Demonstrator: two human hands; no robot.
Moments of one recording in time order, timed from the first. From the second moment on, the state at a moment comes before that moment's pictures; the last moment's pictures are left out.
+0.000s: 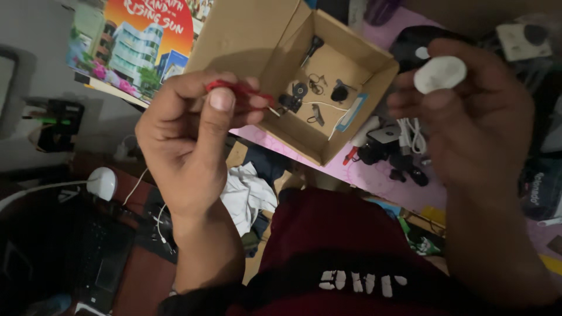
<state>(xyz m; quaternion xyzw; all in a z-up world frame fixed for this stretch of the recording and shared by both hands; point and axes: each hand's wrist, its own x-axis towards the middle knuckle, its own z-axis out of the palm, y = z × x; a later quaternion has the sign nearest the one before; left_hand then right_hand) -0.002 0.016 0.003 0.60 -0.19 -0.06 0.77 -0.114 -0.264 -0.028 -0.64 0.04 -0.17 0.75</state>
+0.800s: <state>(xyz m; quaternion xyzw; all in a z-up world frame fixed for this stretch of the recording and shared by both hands) 0.010 0.005 0.001 0.63 -0.23 -0.10 0.73 -0.125 -0.276 -0.032 -0.69 0.11 -0.14 0.70</state>
